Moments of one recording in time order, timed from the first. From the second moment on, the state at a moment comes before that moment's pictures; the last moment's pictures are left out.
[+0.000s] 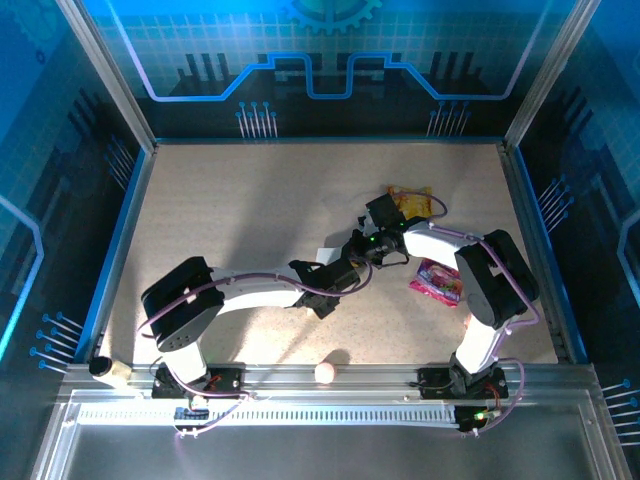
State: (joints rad) left arm -0.99 1.75 1.03 -0.56 -0.27 -0.09; right arm 0.47 1.76 1.02 -0.33 -0.56 0.83
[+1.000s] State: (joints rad) left arm -0.85 1.62 0.91 -0.39 -0.02 -0.21; right arm 0.26 1.47 1.00 -0.53 -0.40 0.68
